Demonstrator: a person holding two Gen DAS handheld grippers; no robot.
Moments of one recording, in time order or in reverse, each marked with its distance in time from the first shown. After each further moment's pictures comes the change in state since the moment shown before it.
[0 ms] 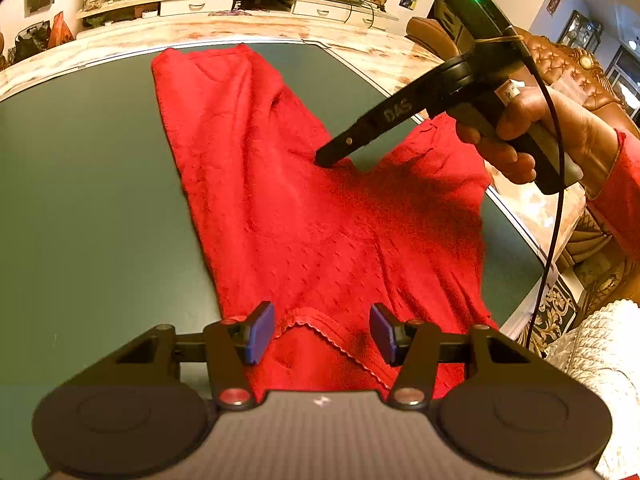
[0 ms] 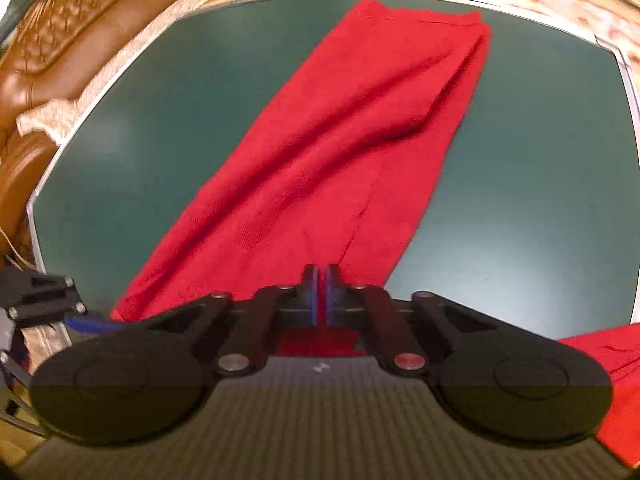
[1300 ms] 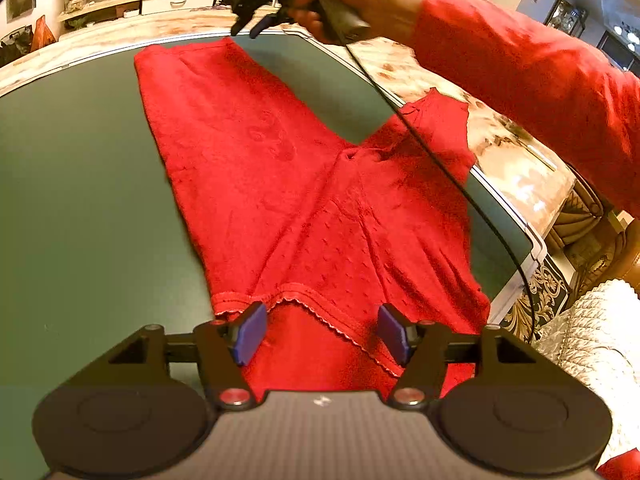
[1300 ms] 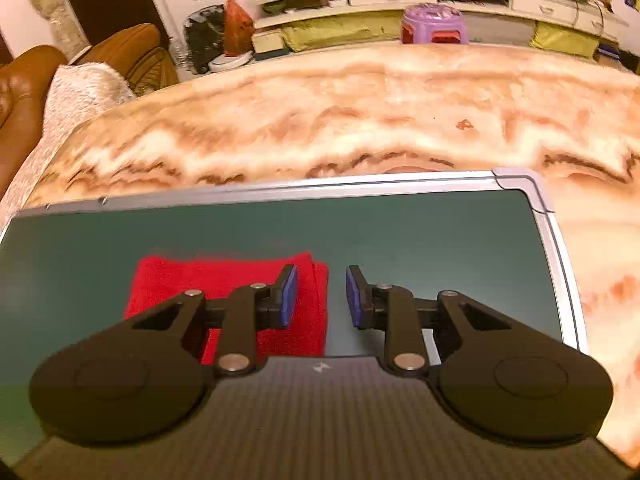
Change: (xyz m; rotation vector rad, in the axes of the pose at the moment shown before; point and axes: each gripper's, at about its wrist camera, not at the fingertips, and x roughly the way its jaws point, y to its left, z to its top) left arm -0.002 0.001 -0.009 0.040 0.024 -0.037; right arm 0.040 -0.121 0.192 0.348 -0.263 -0.288
